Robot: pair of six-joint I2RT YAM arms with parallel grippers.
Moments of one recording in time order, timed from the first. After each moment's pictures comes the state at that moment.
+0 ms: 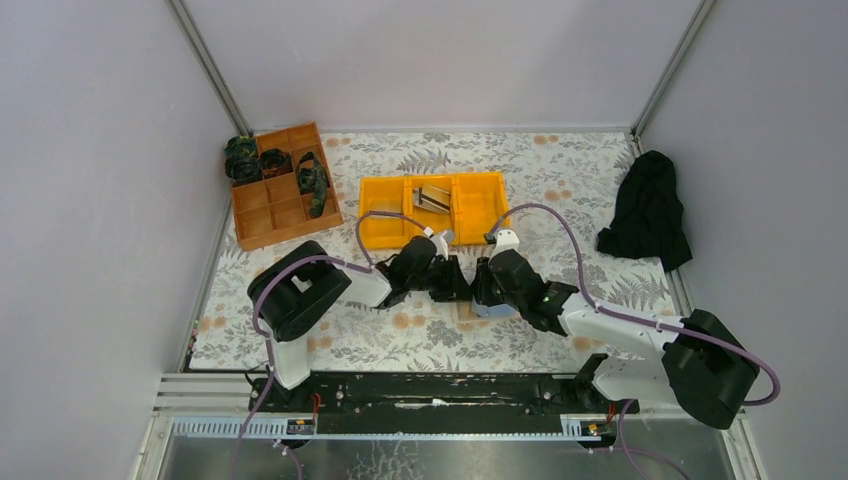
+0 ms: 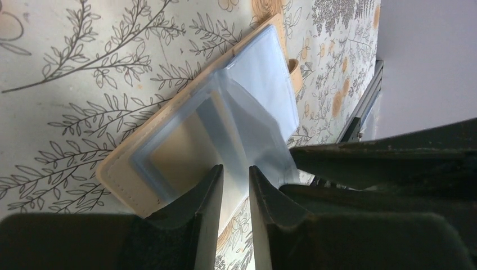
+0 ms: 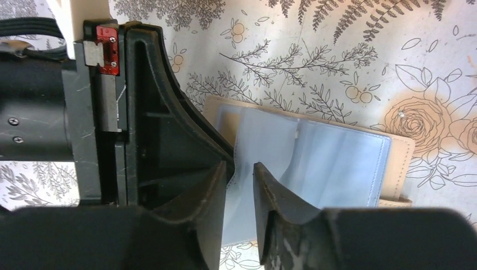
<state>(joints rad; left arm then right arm) -0.79 1.85 0.73 0.53 0.43 -0.93 0.82 1.21 0.52 -0.02 0.19 0.55</state>
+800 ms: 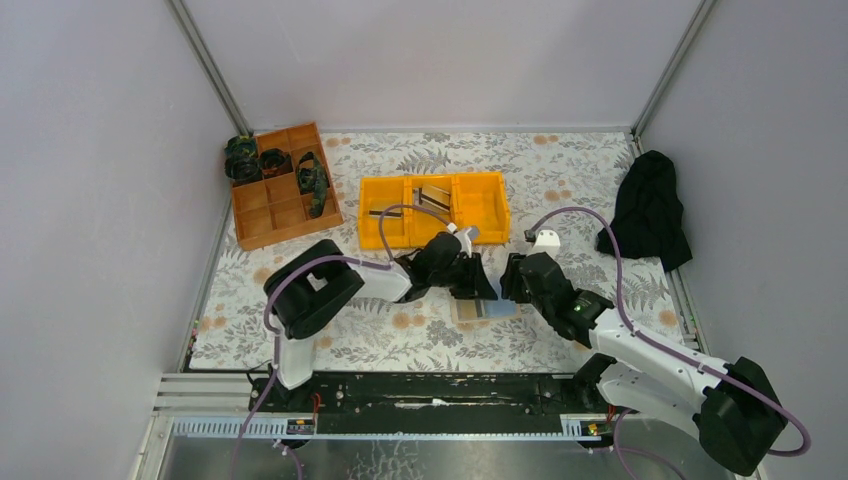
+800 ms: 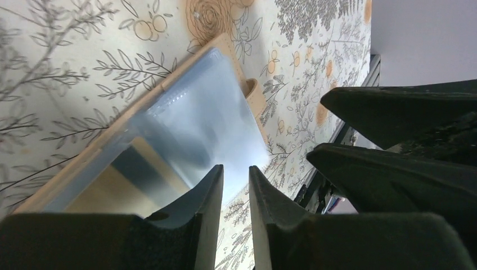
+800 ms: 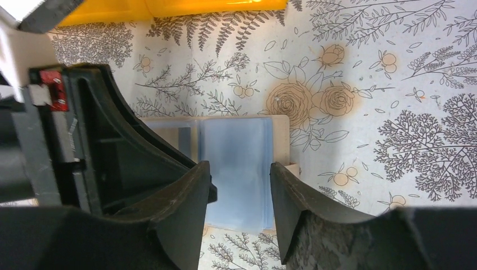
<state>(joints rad) -0.86 1.91 0.91 0.42 0.40 -0.92 0.72 0.94 0.45 -0.20 0.34 0.57</state>
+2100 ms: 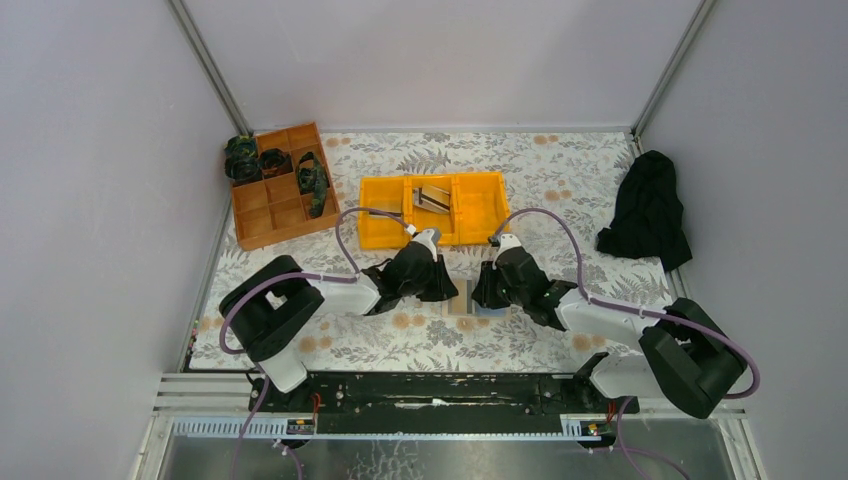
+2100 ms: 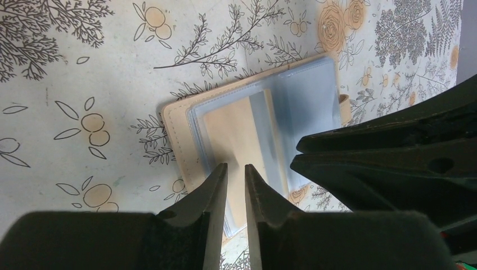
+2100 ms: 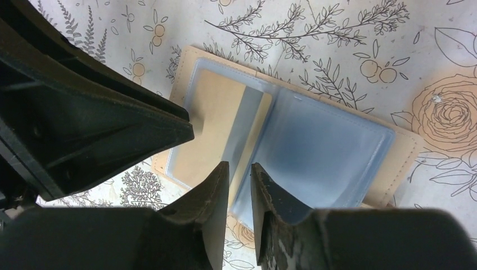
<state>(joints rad) -0.83 1.68 0.68 0.33 0.10 -0.82 0.71 1.27 0.46 0.07 -0.03 0.55</state>
